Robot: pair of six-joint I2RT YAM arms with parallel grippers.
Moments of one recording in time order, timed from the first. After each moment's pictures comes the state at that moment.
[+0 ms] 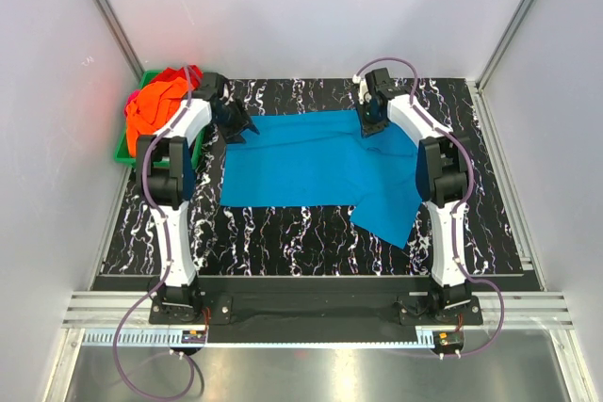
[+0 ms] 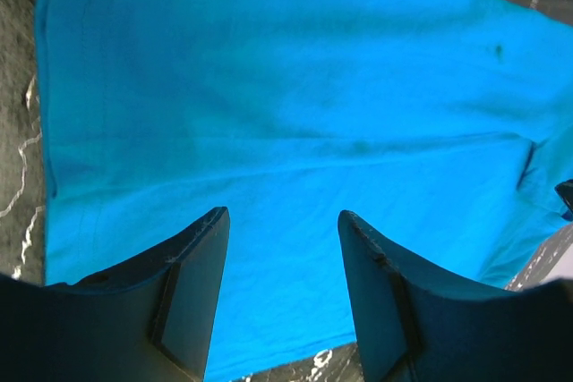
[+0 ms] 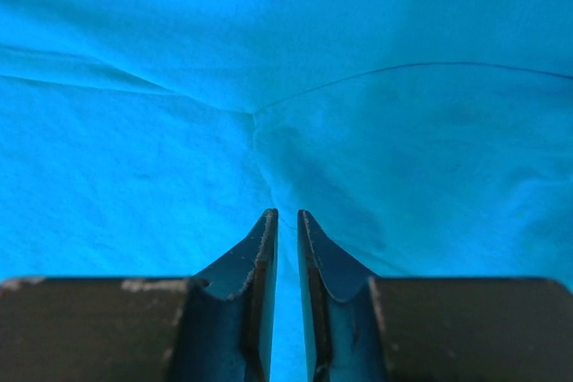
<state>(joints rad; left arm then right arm) -0.08 2.18 1.81 -0.69 0.33 -0.60 0.26 2.29 1.96 -0.70 -0.07 -0.03</state>
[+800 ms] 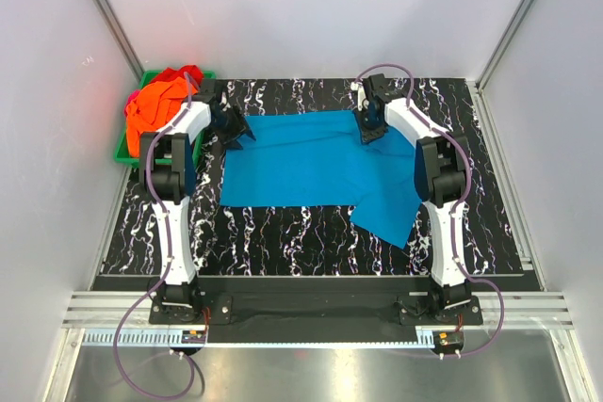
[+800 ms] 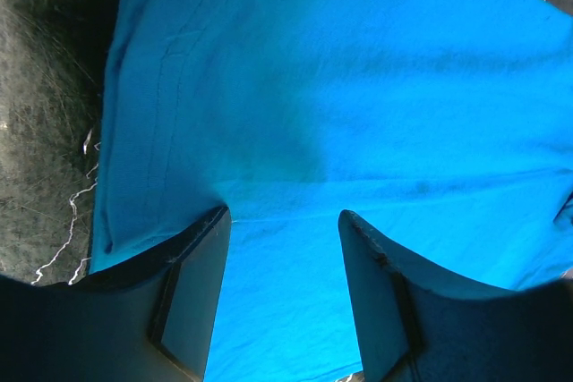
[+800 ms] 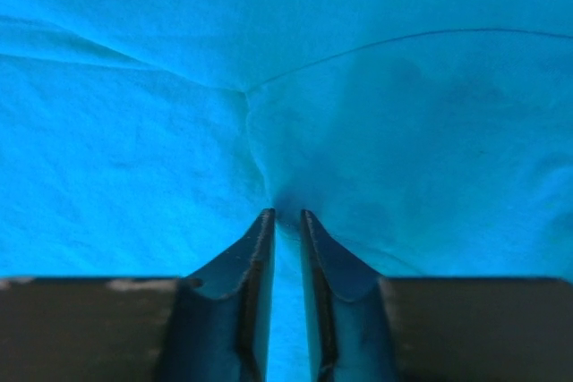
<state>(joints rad) -0.05 2.28 1.82 -0.69 0.32 -0.59 0.27 2.30 1.92 -0.71 -0.05 -0.04</state>
